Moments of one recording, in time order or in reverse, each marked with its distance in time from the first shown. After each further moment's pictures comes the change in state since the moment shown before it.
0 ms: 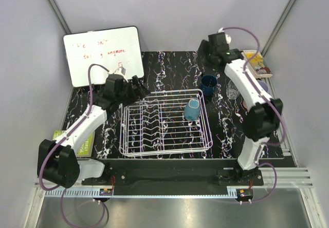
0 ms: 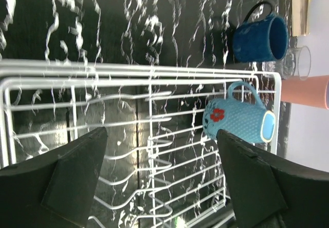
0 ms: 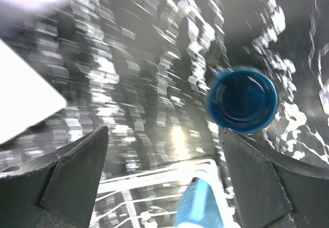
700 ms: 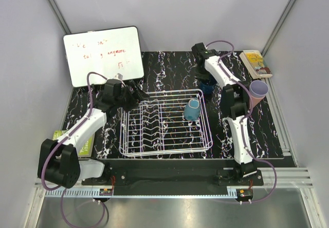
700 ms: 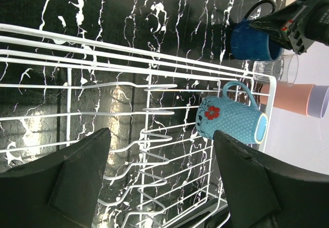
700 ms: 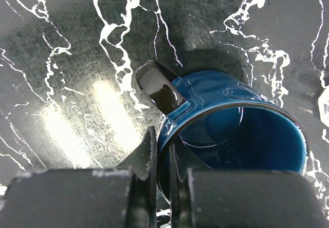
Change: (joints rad) left arm 0.026 -0.007 -0.078 0.047 0.049 -0.123; right arm 0.005 0.535 0.431 -0.309 0.129 -0.034
